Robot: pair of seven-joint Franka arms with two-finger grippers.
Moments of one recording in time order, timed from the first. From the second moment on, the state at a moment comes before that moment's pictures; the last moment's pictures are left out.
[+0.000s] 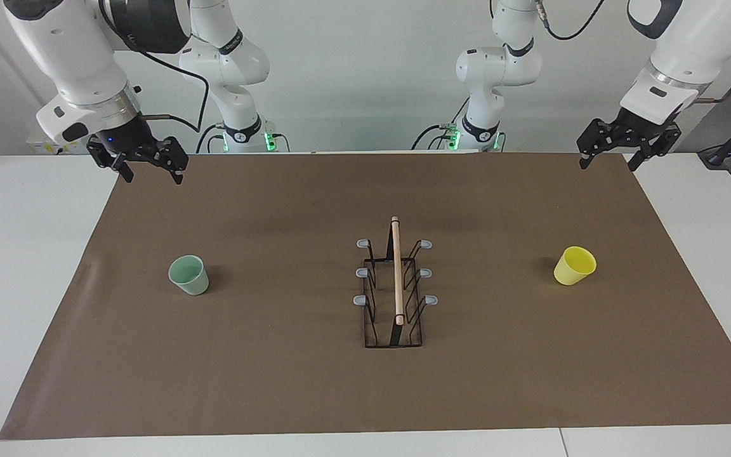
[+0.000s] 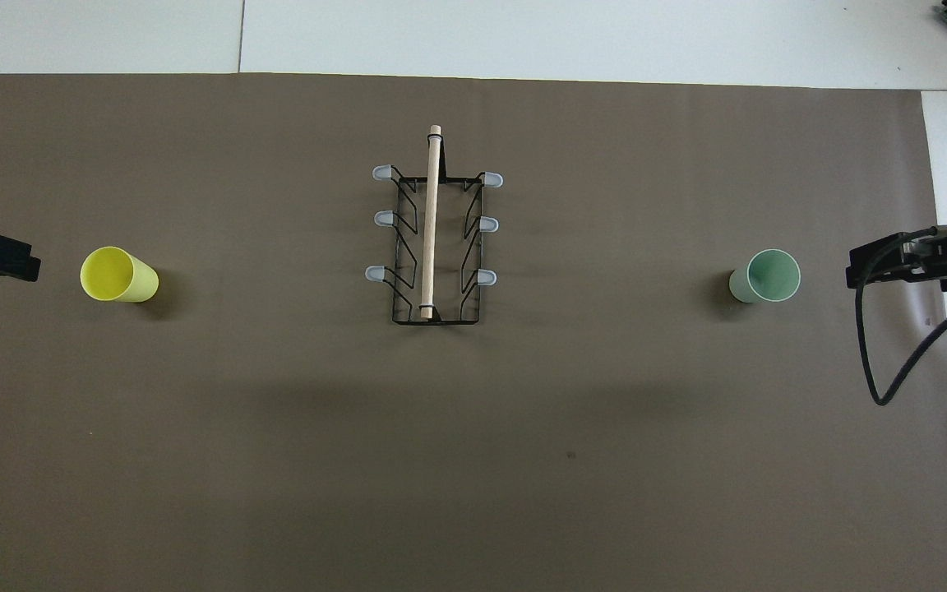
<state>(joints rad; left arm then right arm) -0.08 0.01 0.07 -1.51 0.01 1.51 0.14 0.02 0.01 -0.03 -1.60 -0.03 1.55 0.04</state>
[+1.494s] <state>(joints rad) -0.08 0.00 0.06 -1.52 0.01 1.48 0.10 -0.15 0.03 -0.04 -1.71 0.23 1.72 0.59</state>
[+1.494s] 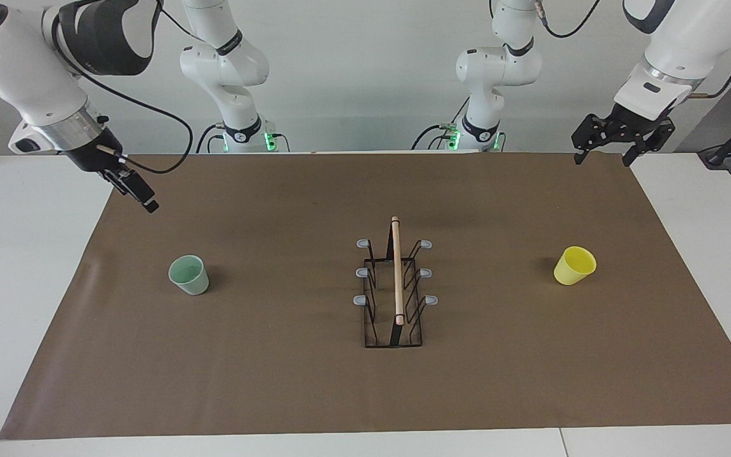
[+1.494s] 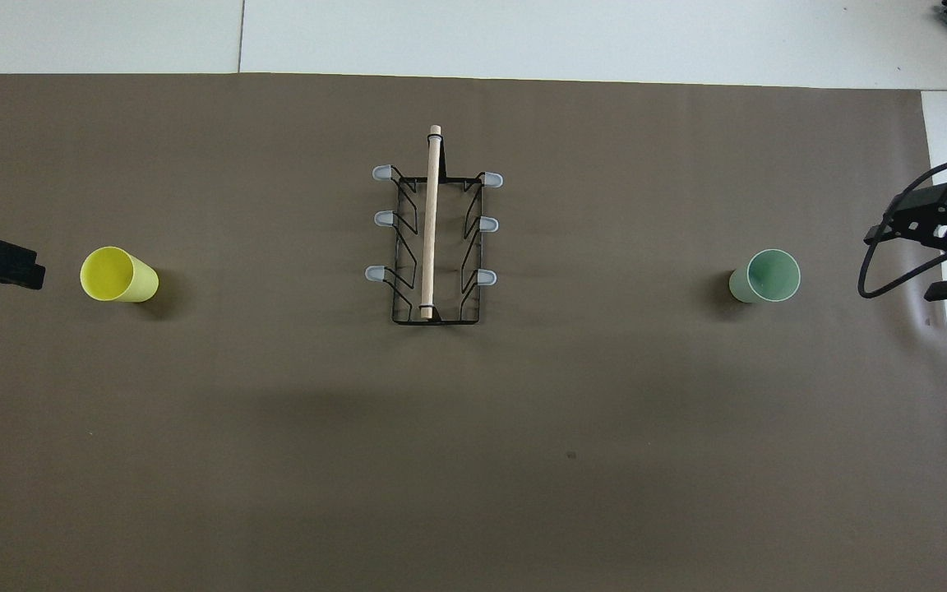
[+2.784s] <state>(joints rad) 0.30 0.40 0.09 -1.52 -0.48 1.61 -0.33 -0.51 0.46 -0.05 -1.79 1.03 1.56 0.85</state>
